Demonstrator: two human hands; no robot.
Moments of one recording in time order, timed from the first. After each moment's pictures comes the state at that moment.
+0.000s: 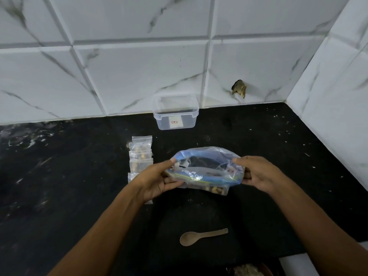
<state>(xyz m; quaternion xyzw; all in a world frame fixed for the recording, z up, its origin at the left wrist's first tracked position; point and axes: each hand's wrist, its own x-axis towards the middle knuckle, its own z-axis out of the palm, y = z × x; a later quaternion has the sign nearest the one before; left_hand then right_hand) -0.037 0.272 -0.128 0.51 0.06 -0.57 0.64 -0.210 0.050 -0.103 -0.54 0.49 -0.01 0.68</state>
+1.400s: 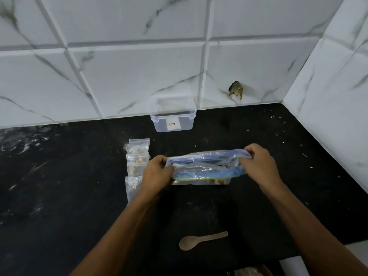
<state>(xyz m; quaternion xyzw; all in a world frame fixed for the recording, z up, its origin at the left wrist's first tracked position) -0.048 0.255 -0.124 0.81 -0.13 -0.28 0.50 -0.209 0.061 -0.092 -0.78 0.47 -0.13 0.38</state>
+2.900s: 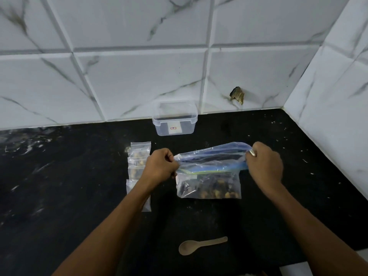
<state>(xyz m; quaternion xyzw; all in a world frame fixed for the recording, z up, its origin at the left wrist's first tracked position) -0.027 0.240 -0.107 0.84 -0.21 -0.25 0.44 -0.201 0.054 -0.087 -0.84 0.47 -0.20 0.20</state>
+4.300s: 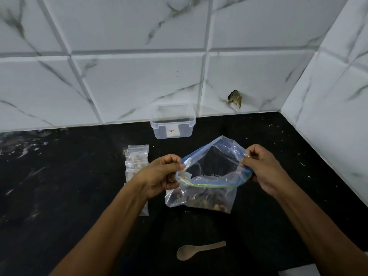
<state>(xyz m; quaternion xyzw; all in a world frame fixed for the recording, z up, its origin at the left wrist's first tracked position) -0.031 0.248 -0.098 0.59 -0.11 -0.52 0.61 -0.211 0.046 -0.075 -0.68 0.42 -0.16 0.58</state>
